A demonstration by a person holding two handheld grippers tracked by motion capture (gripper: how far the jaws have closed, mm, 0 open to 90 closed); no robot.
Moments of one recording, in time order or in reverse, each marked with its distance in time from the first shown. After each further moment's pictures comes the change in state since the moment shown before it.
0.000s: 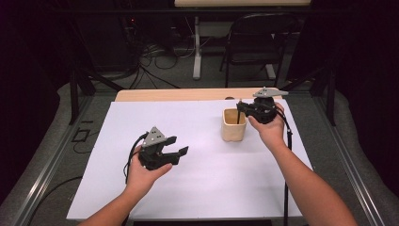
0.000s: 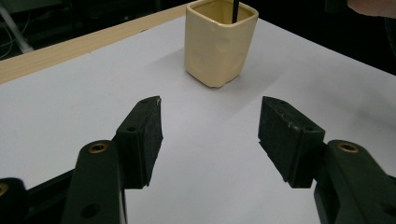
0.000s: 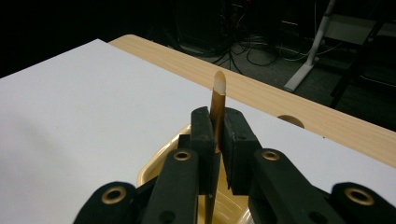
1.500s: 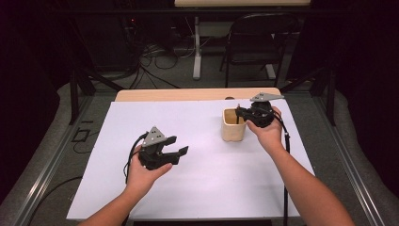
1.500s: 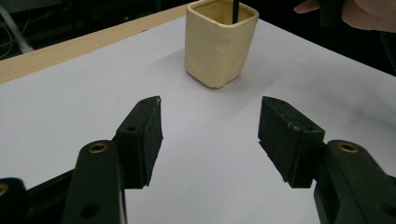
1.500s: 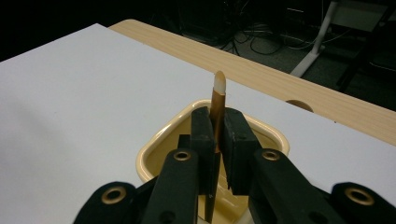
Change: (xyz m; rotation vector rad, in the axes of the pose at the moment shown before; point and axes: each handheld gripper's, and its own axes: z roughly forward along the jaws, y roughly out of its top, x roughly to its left) left arm 0.000 0.000 0.001 0.000 -0.001 -0.002; right arm 0.001 -0.014 0.009 0.044 0.011 0.000
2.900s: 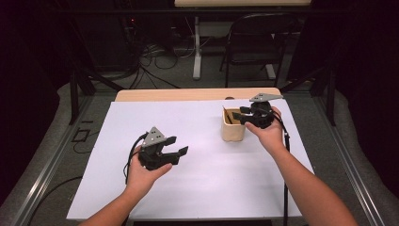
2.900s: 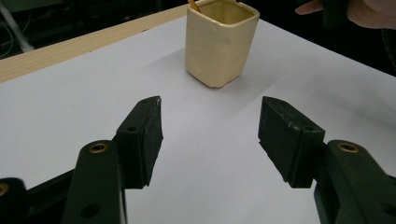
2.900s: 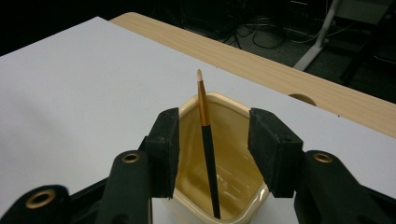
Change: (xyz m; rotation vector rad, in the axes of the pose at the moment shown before) left arm 0.000 -0.001 0.000 -0.002 0.002 -0.007; right arm 0.000 0.000 0.000 0.024 0.007 0.003
